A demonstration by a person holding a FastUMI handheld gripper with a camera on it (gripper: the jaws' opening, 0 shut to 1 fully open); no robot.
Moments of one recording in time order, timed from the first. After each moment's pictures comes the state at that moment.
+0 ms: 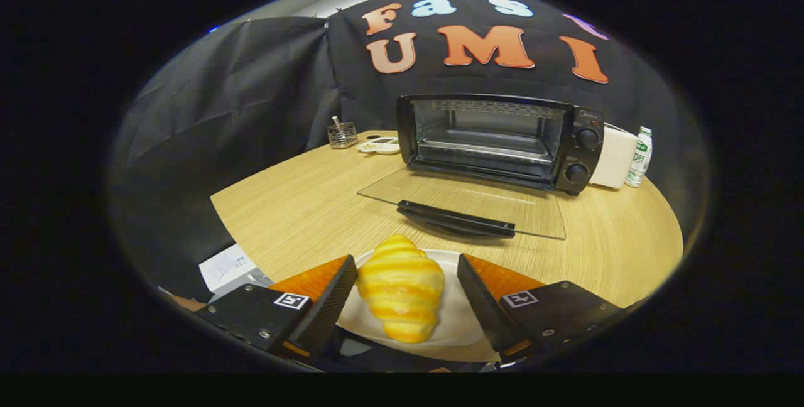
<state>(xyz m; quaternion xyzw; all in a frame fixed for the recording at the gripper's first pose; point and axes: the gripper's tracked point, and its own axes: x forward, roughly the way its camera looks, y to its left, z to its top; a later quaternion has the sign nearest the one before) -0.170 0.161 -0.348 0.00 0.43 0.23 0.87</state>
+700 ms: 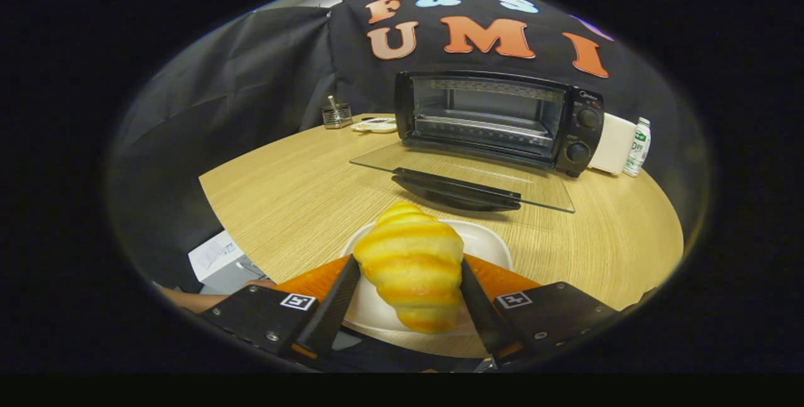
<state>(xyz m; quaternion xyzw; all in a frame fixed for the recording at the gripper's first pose) -0.181 0.150 -0.376 -0.02 0.45 0.21 0.87</state>
